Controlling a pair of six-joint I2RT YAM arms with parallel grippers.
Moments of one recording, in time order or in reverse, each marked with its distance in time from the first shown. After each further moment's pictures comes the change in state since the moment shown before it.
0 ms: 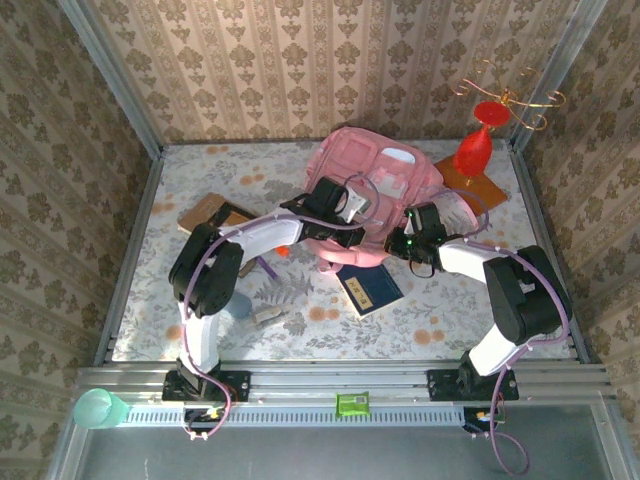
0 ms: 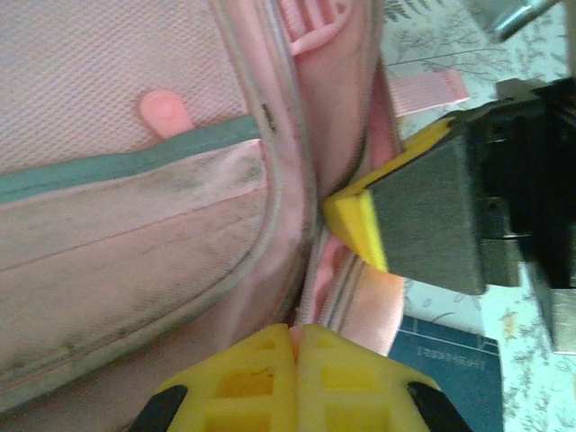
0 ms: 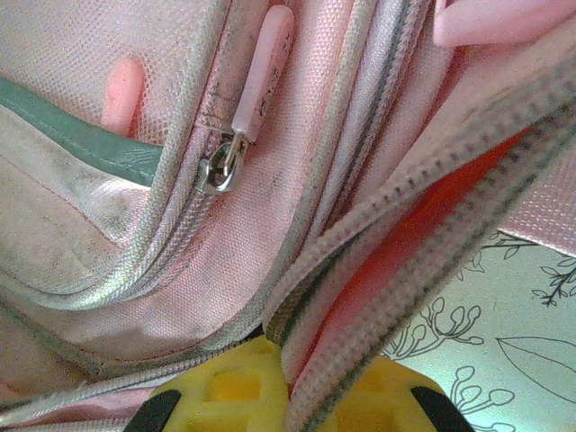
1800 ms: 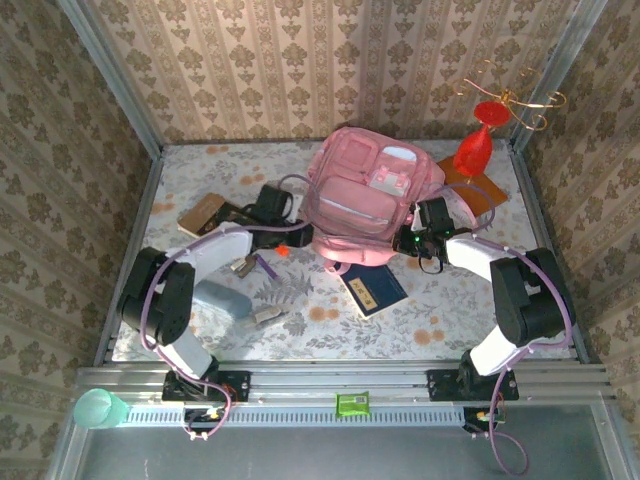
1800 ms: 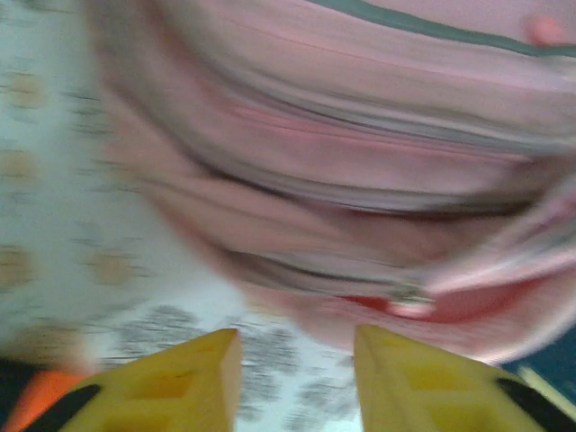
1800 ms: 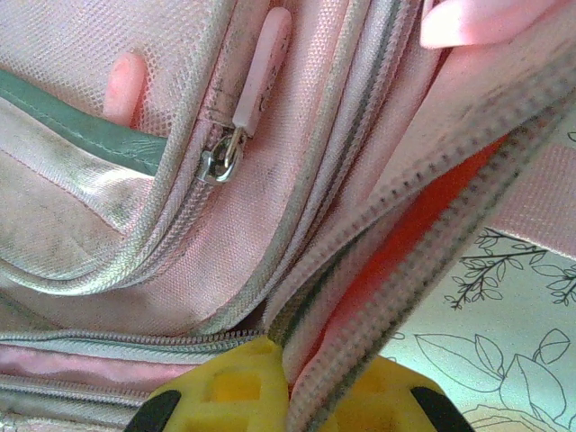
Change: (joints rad) left arm 0.142 -0.304 -0.336 0.028 -0.159 -0.164; right arm -0.061 -0.018 0.045 -0.122 -0.027 -0.136
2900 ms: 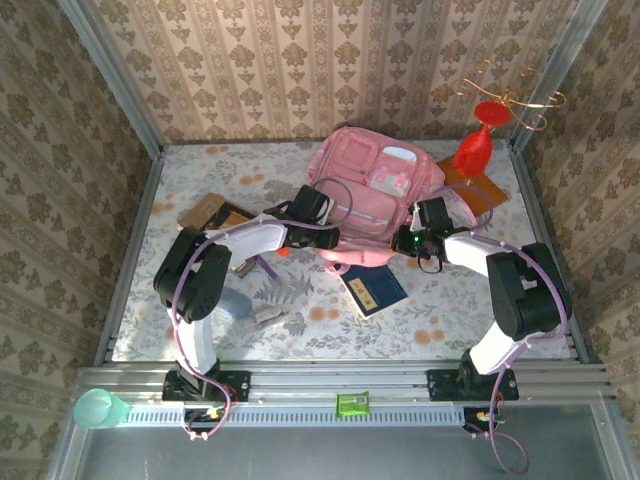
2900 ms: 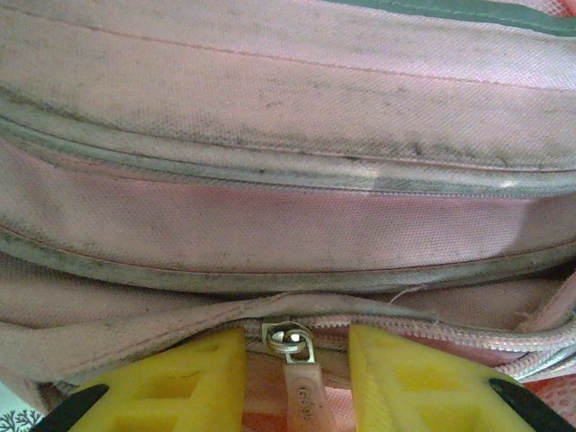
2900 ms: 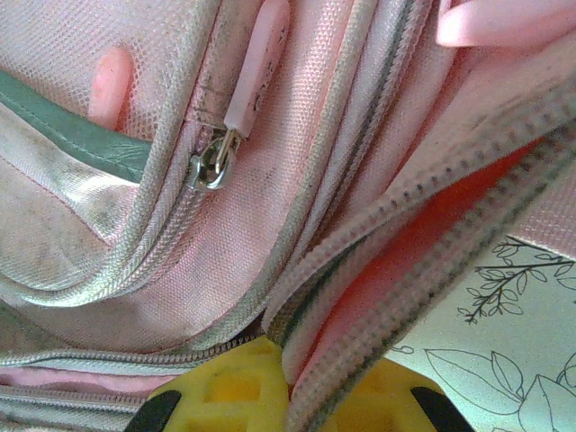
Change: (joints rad) left arm -0.080 0.241 0.199 -0.051 -0.084 -0.038; right arm -0.003 0.039 0.008 0.019 -0.034 0.001
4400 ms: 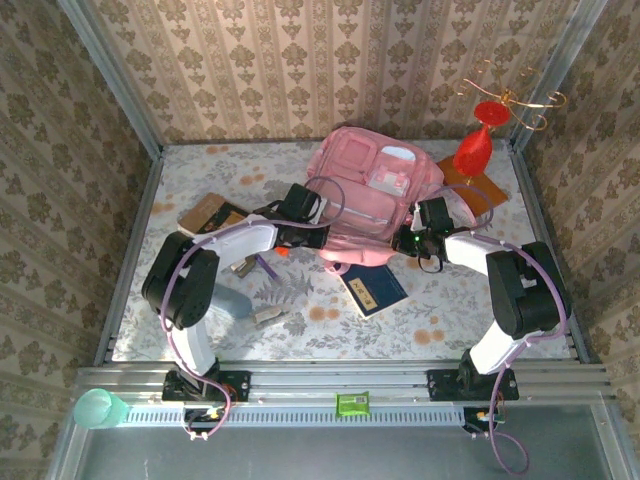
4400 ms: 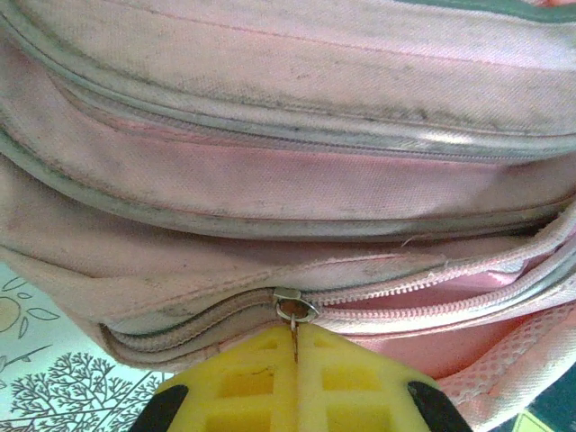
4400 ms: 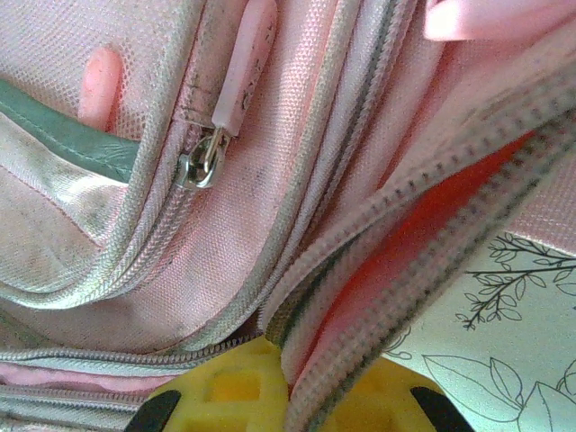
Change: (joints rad) left arm 0.035 -0.078 -0.045 -0.037 0.010 0.032; right arm -0.015 0.008 0.000 0.008 -0.005 0.003
